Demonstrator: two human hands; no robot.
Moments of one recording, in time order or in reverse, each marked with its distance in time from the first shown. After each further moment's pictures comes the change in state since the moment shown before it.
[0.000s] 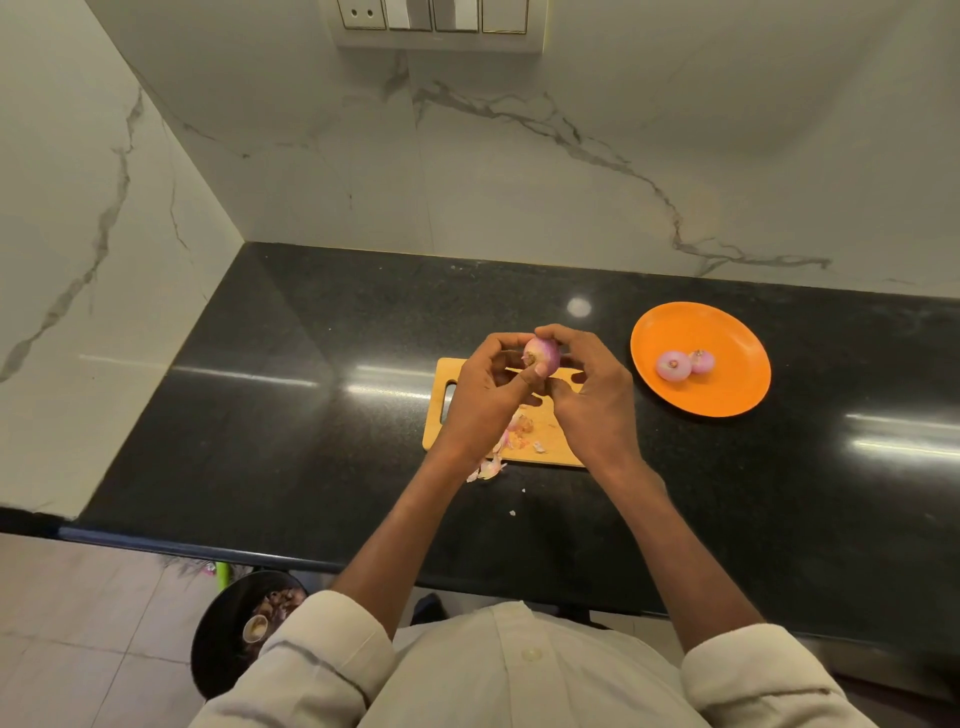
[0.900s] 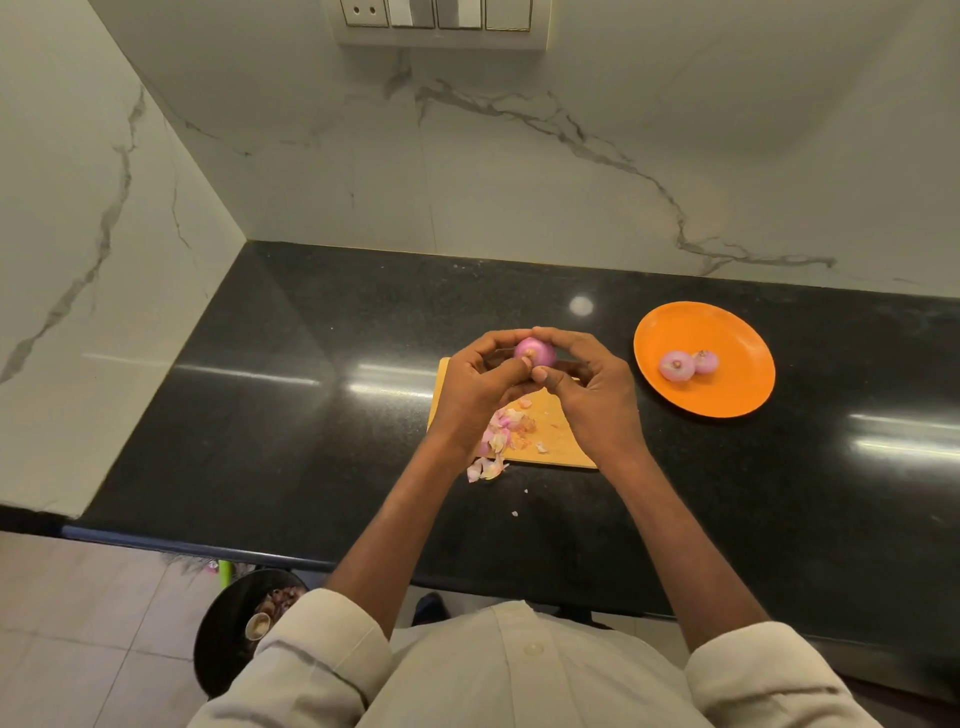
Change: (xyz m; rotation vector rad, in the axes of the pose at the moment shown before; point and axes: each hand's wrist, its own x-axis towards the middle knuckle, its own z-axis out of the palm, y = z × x) left_hand 0.003 0.005 -0.012 -0.174 0.053 -0.098; right_hand 0.003 -0.005 -0.003 0.252 -0.076 0.075
